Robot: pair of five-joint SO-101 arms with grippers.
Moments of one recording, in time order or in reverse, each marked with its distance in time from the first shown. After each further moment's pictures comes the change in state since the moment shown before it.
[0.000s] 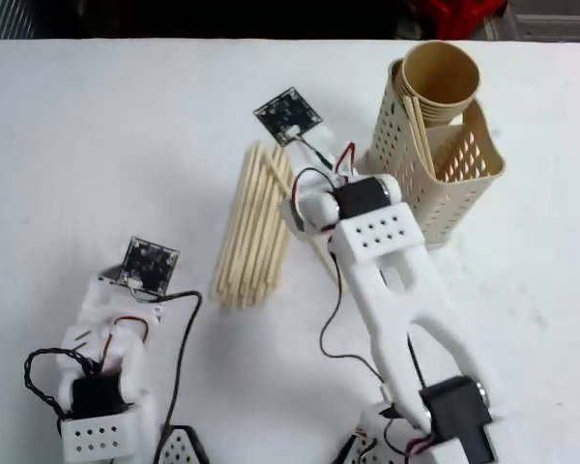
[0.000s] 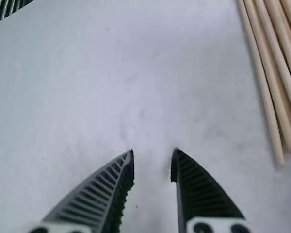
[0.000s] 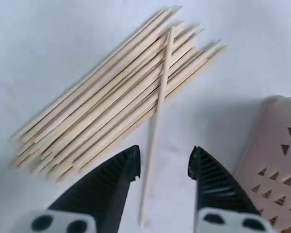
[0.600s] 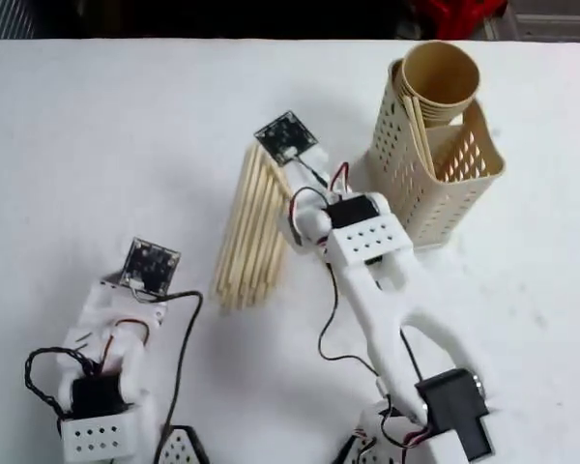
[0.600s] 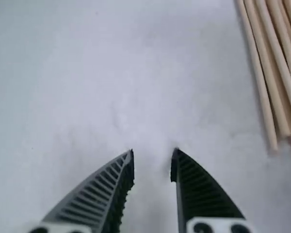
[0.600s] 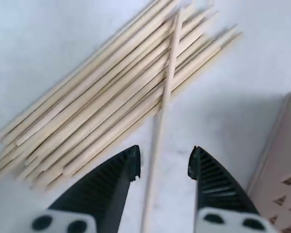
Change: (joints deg) left arm 0.0 0.0 0.0 3.1 -0.1; right arm 0.1 2.0 11.3 -12.5 0.0
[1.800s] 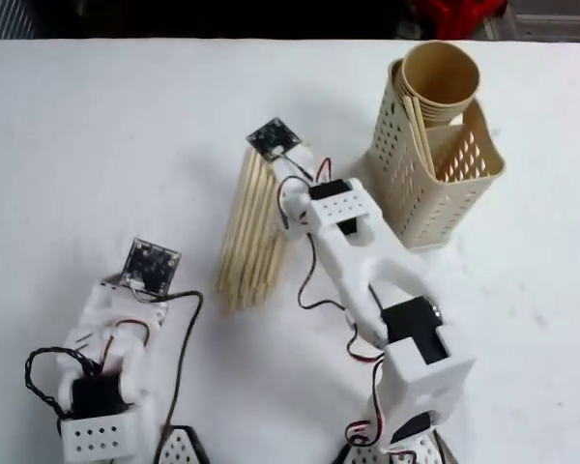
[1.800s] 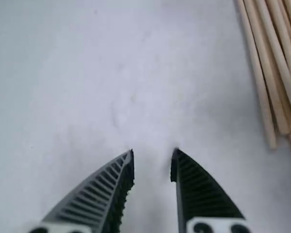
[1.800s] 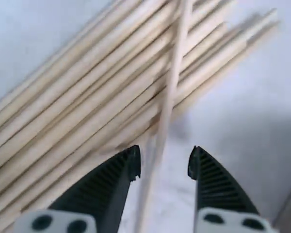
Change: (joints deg) left arm 0.0 0.0 0.0 0.5 0.0; right arm 0.8 23.6 -12.1 -5.9 2.8
